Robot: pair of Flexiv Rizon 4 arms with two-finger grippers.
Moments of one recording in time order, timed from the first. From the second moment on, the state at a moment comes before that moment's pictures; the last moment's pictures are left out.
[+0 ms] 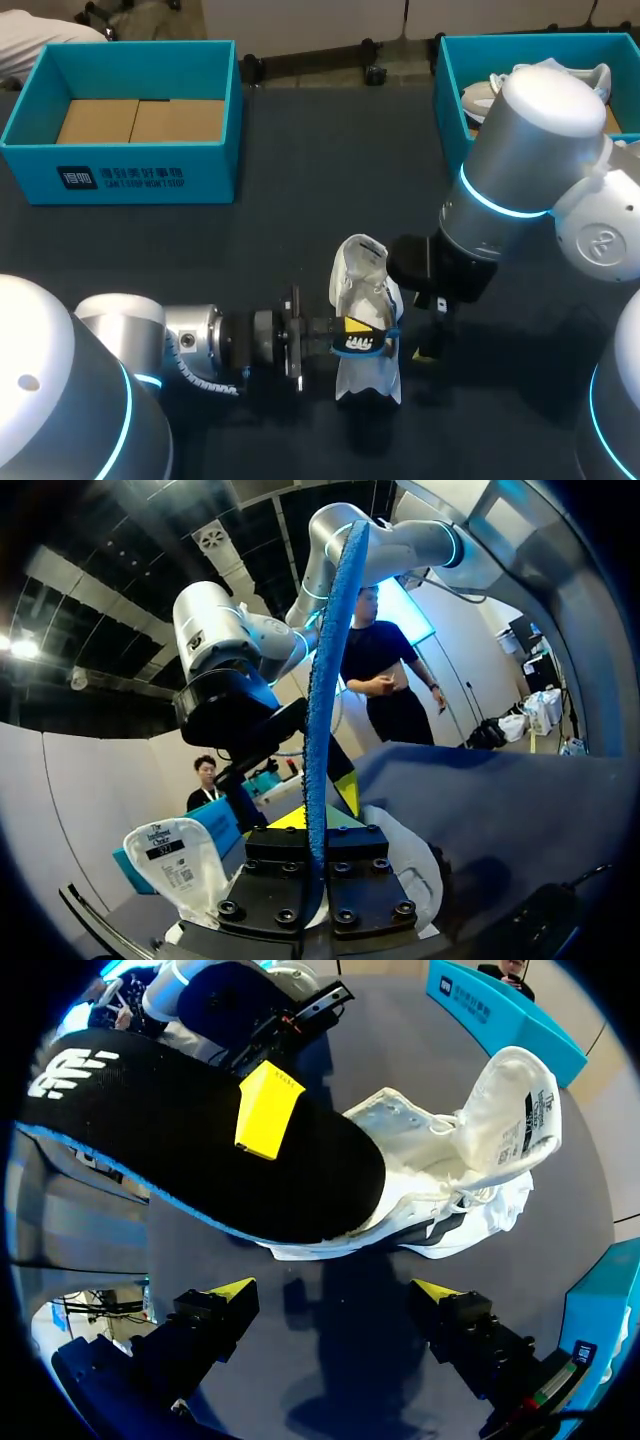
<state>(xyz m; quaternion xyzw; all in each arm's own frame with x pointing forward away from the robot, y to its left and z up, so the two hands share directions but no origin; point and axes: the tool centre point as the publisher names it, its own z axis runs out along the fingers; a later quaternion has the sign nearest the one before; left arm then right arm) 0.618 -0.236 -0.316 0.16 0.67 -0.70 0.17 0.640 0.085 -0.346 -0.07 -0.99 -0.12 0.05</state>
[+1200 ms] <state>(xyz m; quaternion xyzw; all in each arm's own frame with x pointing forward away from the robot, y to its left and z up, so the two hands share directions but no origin) 0.639 -0.242 -0.333 0.19 0.69 -0.66 0.23 0.640 0.085 -0.346 -0.07 -0.99 -0.12 0.05</state>
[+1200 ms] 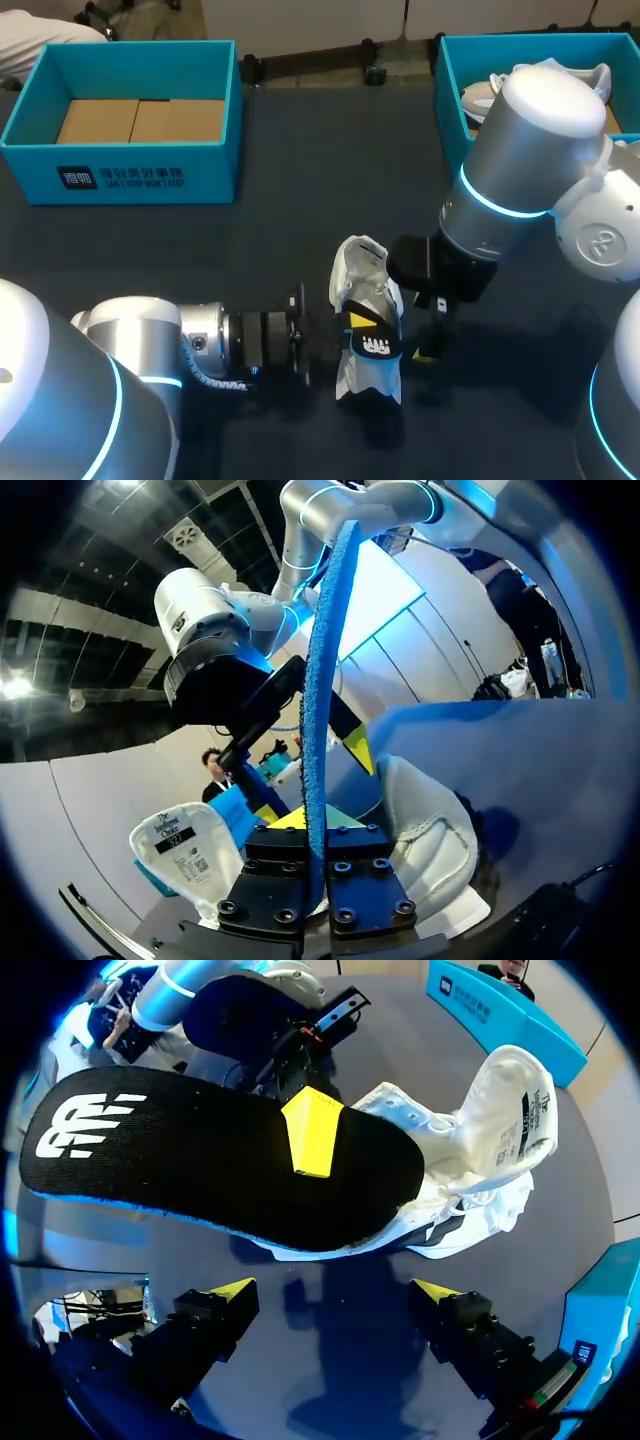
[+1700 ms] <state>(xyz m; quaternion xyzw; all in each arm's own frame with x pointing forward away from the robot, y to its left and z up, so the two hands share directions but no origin) 0.632 -0.245 -0.324 0.17 0.70 -0.66 0.21 0.640 0.085 -0.346 -0.07 -0.99 -0.12 0.05</state>
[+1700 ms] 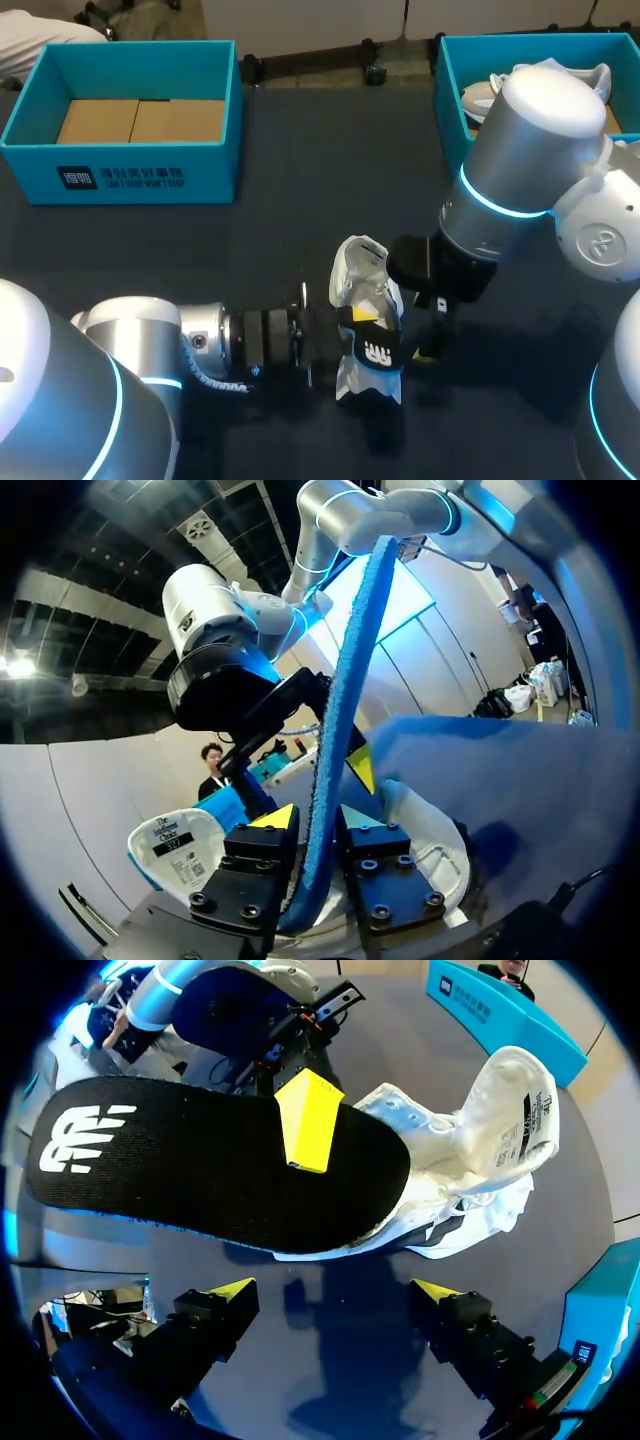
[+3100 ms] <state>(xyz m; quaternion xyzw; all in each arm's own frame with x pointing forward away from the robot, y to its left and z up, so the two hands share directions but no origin) 0.626 -0.250 -0.322 0.26 0.71 -0.61 0.24 0.640 0.085 -0.346 -0.07 -0.99 -0.12 0.05</state>
